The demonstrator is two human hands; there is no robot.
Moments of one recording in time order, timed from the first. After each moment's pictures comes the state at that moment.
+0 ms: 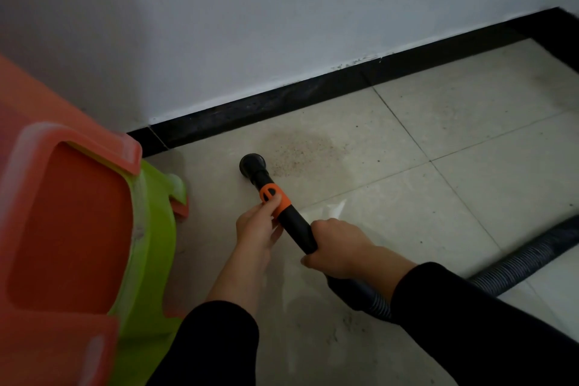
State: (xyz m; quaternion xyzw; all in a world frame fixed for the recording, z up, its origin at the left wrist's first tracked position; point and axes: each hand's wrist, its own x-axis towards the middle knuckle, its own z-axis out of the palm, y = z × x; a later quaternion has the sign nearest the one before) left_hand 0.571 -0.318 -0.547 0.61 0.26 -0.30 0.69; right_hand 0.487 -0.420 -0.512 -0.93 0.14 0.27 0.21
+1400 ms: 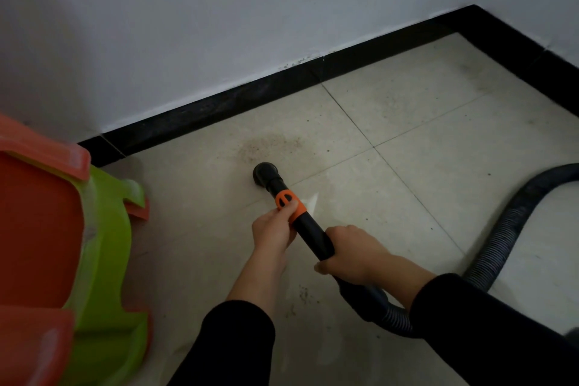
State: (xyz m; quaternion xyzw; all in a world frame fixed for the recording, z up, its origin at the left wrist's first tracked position) left_hand 0.480 -0.381 -0.519 0.65 0.23 -0.35 0.64; right_hand 0.387 -0.469 -0.506 -0.90 0.24 0.26 0.25
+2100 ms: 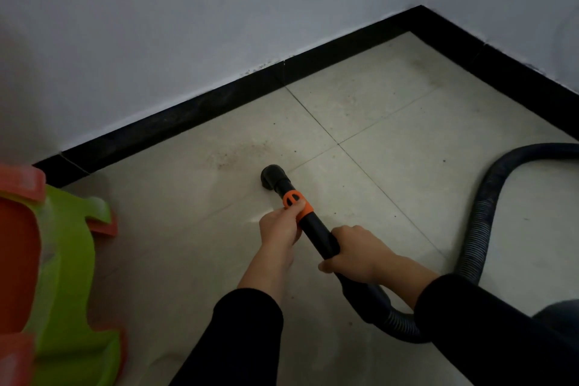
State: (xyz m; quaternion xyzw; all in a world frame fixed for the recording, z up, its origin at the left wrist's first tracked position) left_hand 0.440 -0.427 -0.514 0.68 0.20 -0.39 0.59; right_hand 0.335 -0.499 -0.499 -0.87 0.32 0.25 0.27
